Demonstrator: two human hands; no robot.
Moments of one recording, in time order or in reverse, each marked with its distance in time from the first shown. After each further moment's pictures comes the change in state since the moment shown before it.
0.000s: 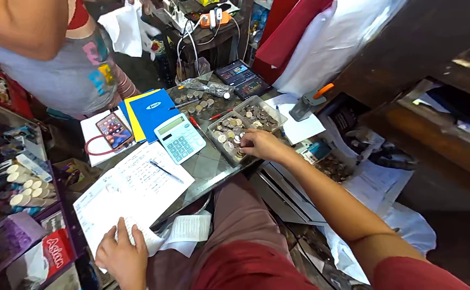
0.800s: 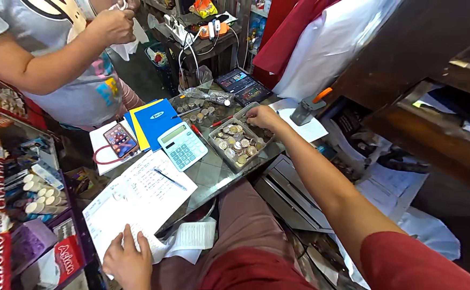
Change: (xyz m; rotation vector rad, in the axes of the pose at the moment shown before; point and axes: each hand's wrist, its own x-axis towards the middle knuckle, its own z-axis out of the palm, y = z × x) left_hand 0.001 -0.002 0.000 0.020 -0.003 0.005; right_hand 0.094 0.076 -0.036 0.061 0.132 0.233
